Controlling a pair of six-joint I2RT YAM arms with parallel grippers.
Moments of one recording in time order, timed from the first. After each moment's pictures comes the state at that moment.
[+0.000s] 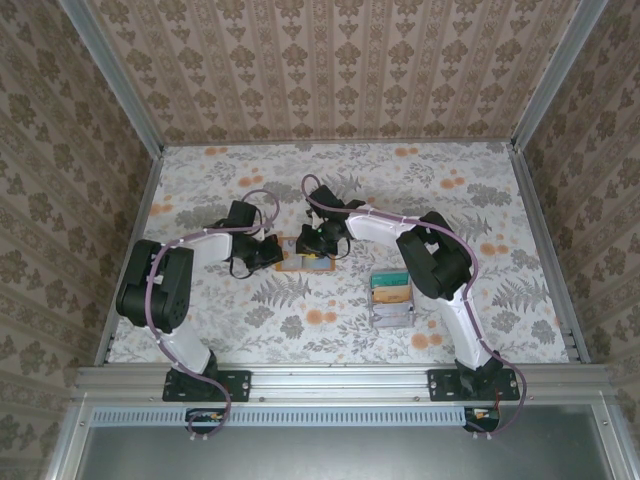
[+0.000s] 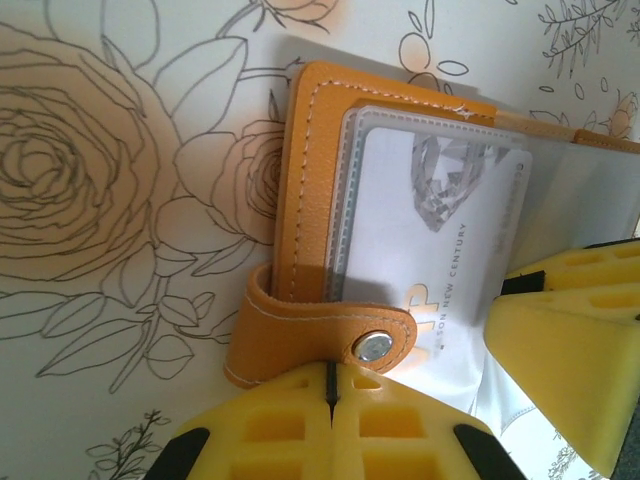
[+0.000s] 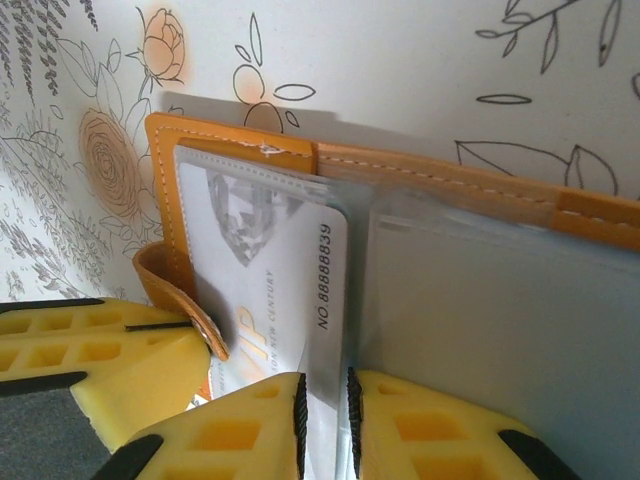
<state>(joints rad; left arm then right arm) -0.32 1.71 0.87 -0.32 0.44 -0.51 0.66 2.23 1.62 -0.47 -0.43 0.77</state>
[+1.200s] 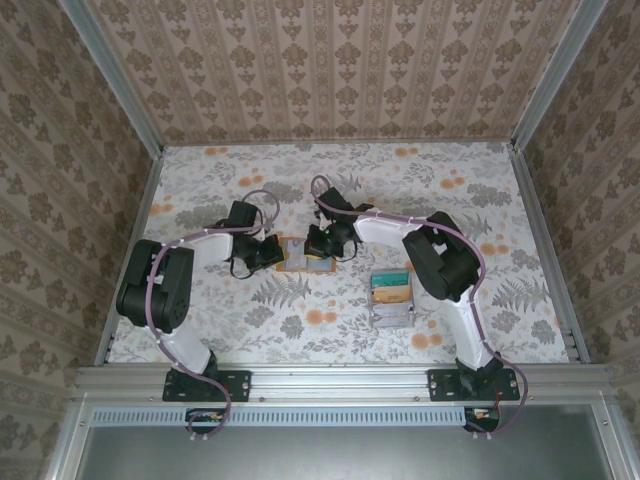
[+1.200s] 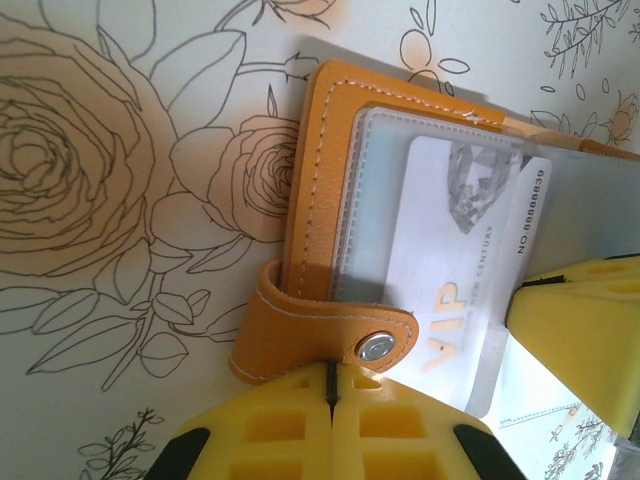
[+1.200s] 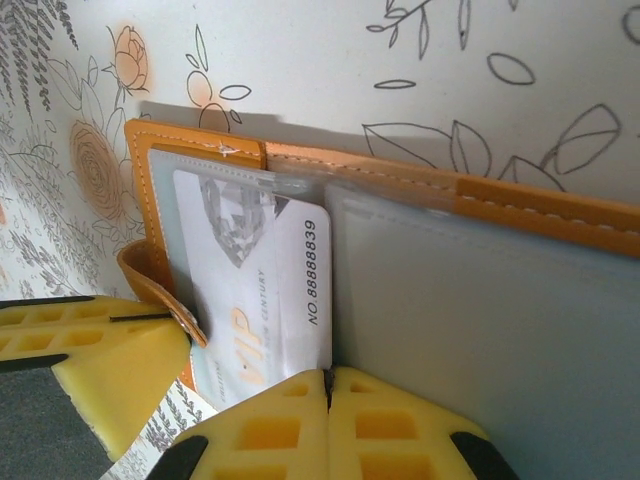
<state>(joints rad) -0.32 1.71 0.87 -0.32 0.44 -0.52 0.63 2.17 1.50 -0.38 -0.43 0.81</state>
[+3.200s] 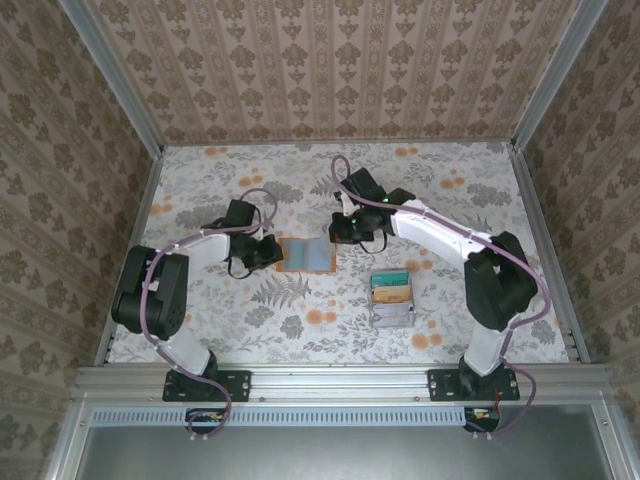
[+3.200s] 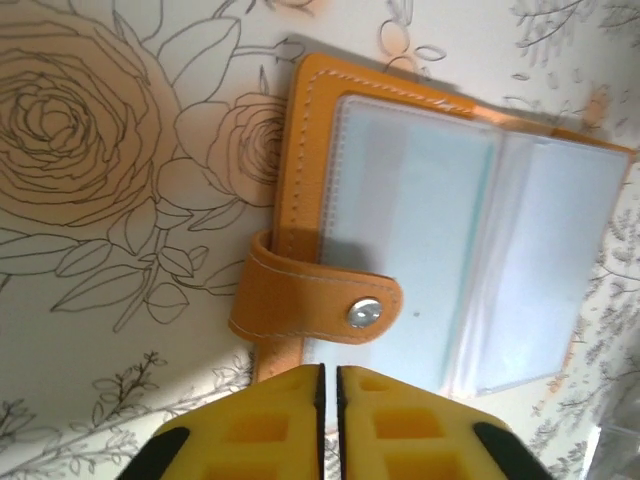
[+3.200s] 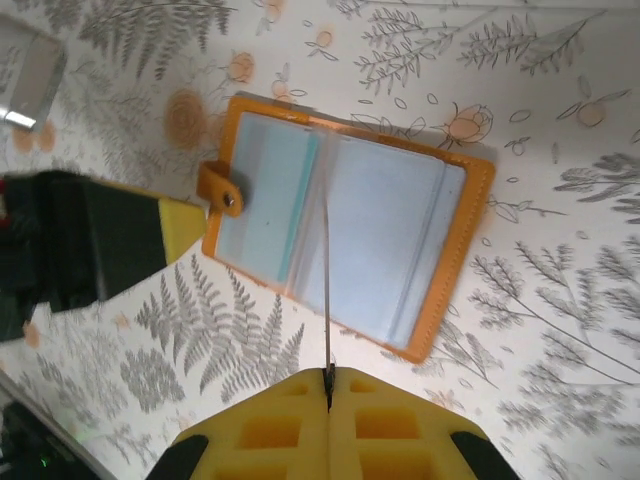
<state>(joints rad) -0.32 1.64 0.88 -0.38 0.43 -0.52 0.58 1.77 1.42 -0.67 -0.27 0.48</state>
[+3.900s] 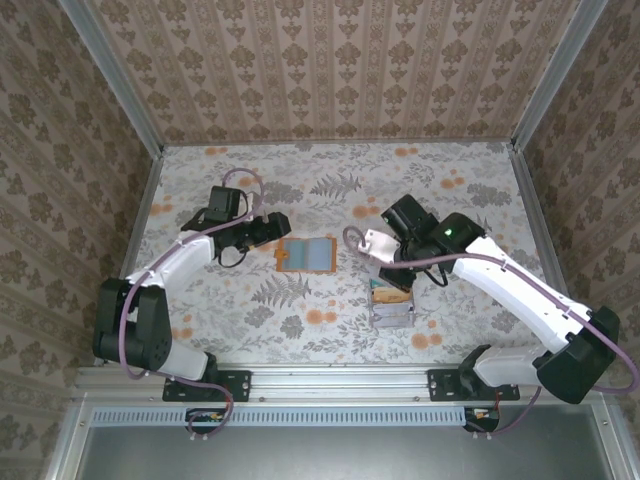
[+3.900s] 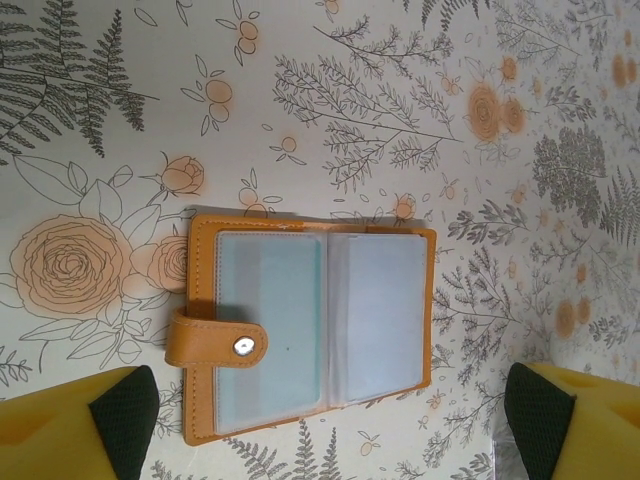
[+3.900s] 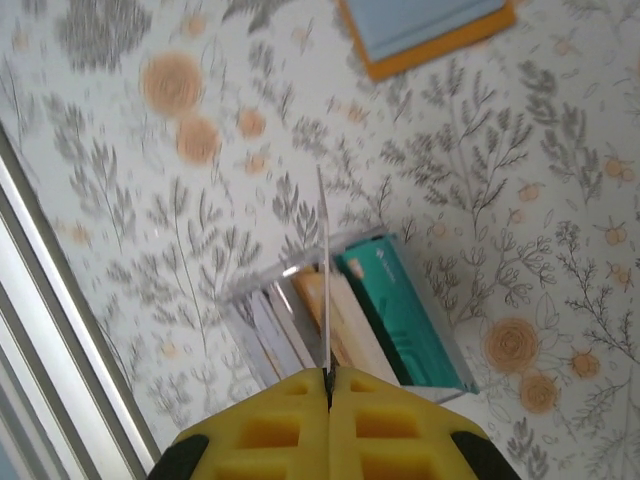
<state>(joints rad) -0.29 1.45 0.92 -0.37 0.43 -0.51 0.66 1.28 1.22 -1.13 -0.10 -0.48</state>
